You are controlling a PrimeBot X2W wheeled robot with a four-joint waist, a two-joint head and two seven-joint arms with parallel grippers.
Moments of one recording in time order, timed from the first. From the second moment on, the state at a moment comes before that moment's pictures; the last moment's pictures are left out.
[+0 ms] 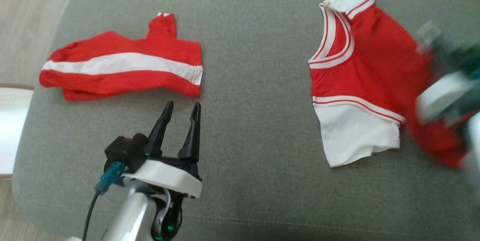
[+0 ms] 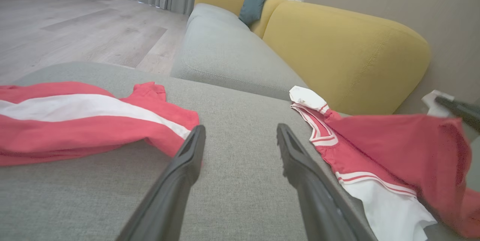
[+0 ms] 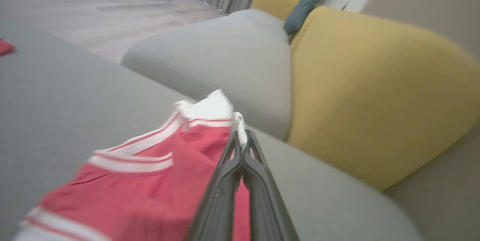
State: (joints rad) left arm -0.15 0.05 -0.35 0.19 -0.38 0.00 -0.25; right arm -0.42 -0.30 0.07 0.34 -0.09 0.12 0.05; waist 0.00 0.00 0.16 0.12
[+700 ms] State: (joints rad) left arm -0.22 0.04 -0.38 0.19 -0.38 -0.03 -0.25; right arm -1.14 -0.79 0.19 0.67 -0.18 0.12 0.13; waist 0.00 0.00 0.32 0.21
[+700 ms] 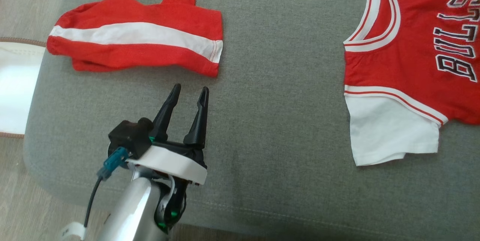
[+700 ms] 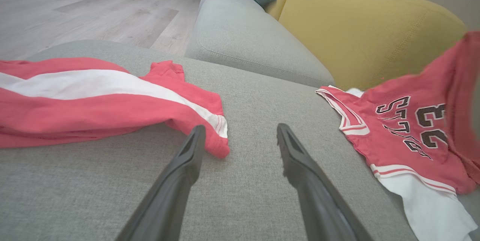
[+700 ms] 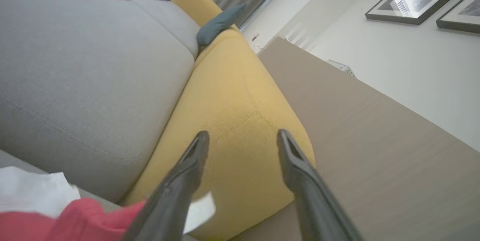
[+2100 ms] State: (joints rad) left arm -0.13 0.05 -0.43 0.23 -0.38 0.00 -0.25; right arm -0.16 -0.05 -0.06 0.23 -0.06 0.12 -0.20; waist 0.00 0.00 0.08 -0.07
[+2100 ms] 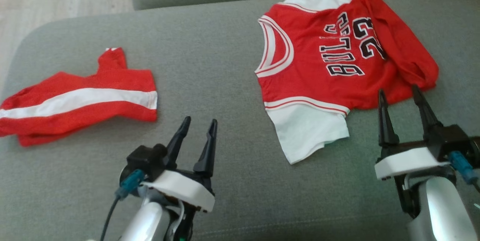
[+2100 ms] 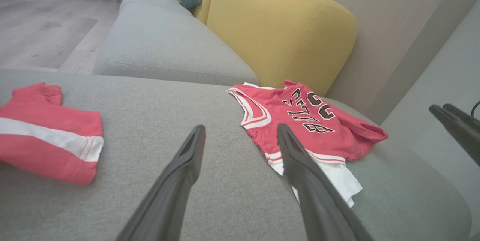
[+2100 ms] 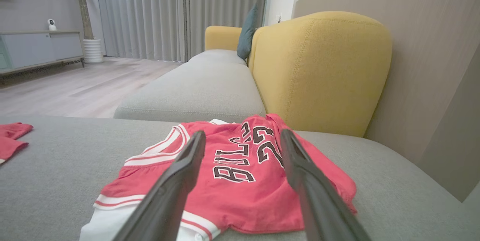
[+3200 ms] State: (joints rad) left arm -0.61 0.05 -0.89 0.71 -0.77 0.03 -0.07; right arm -0.24 -0.05 -0.05 0.12 -0.04 0.12 -0.17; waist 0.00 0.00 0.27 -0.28
